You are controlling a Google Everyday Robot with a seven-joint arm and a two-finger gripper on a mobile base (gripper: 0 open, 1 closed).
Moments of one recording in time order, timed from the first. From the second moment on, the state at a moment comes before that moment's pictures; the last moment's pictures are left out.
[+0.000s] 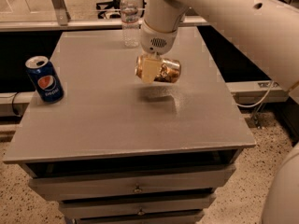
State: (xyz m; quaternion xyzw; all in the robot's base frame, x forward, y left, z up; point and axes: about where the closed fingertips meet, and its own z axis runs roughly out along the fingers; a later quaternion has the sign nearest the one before) arm 0.598 -0.013 0.889 -0.69 0.71 0.03 0.13
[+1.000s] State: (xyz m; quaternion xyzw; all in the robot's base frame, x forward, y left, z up) arm 0.606 -0.036 0.932 -0.61 0.64 0.26 0.39
